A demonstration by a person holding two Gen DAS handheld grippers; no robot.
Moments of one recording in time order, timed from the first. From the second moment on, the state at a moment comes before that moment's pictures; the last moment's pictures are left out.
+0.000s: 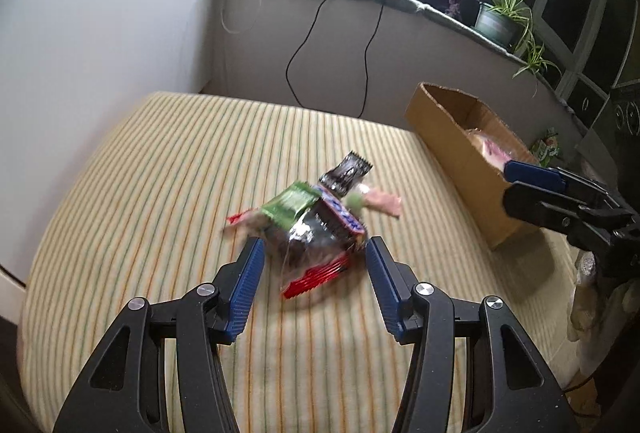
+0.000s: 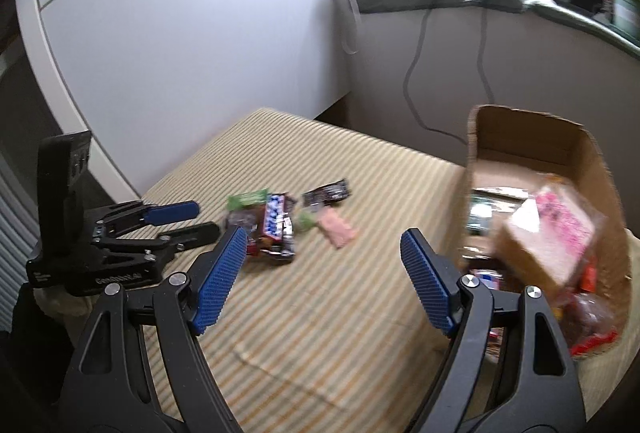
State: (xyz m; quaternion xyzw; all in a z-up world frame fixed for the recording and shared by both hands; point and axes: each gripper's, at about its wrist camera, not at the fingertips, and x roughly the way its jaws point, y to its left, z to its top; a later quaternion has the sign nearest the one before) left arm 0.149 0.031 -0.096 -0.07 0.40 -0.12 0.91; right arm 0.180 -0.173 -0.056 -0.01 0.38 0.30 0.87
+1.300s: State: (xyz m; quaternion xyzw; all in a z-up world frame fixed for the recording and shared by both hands) left arm 0.187 0.029 -0.131 -0.08 0.44 -0.13 0.88; right arm 0.261 -0.091 -0.147 0.05 0.52 0.35 0.77
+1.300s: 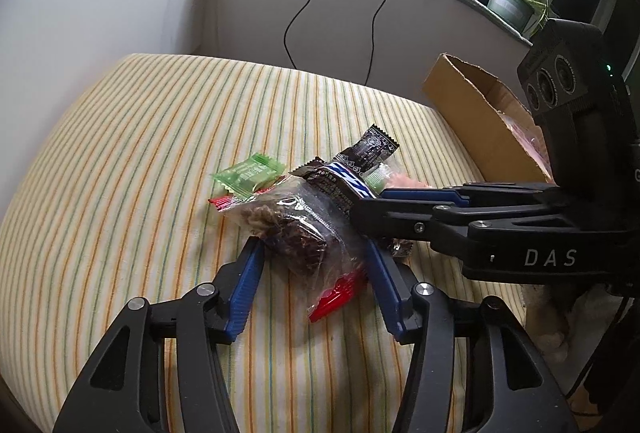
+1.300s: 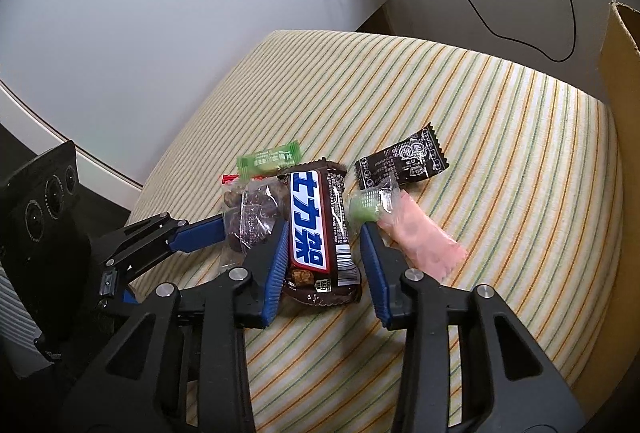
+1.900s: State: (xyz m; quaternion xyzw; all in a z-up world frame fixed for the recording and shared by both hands) left arm 0.176 0.031 -0.129 -0.08 0.43 -0.13 0.89; right arm 0.261 -0.102 -0.143 0.07 0.52 0.36 0.77
